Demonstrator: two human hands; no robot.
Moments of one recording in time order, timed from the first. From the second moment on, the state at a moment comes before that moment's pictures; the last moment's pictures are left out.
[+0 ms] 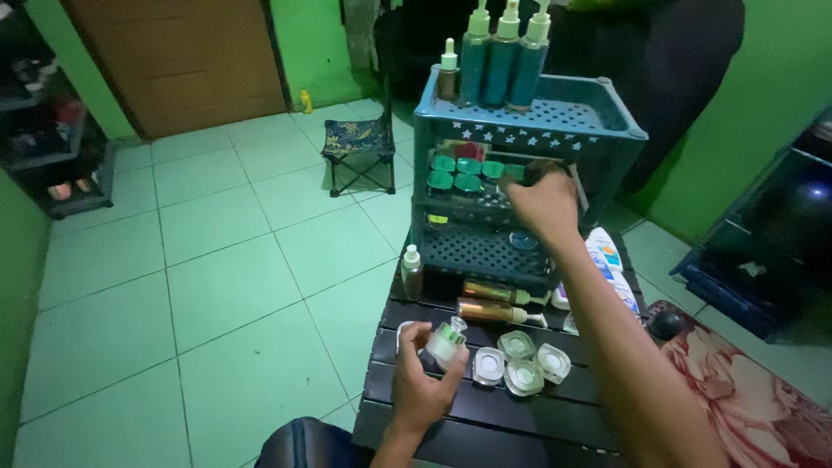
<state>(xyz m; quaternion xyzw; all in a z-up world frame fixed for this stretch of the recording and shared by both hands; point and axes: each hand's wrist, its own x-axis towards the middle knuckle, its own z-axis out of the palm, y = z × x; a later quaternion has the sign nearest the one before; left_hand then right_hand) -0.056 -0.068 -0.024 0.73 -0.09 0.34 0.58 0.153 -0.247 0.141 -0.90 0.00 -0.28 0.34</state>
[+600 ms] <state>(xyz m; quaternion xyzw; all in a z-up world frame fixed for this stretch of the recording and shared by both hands) -0.054 -0.096 0.001 0.79 -0.26 0.24 0.50 -0.036 -0.305 0.002 -0.79 -0.09 -0.37 0.48</state>
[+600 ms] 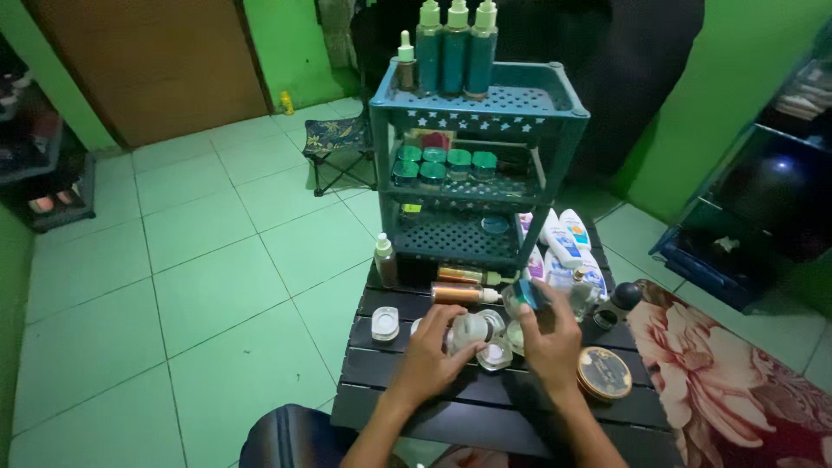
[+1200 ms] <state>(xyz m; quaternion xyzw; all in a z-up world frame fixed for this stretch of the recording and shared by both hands) -0.038 -0.098 -0.002 0.80 -0.32 0.16 0.48 -0.069 -0.295 -0.026 -0.81 -0.09 -0.38 0.45</state>
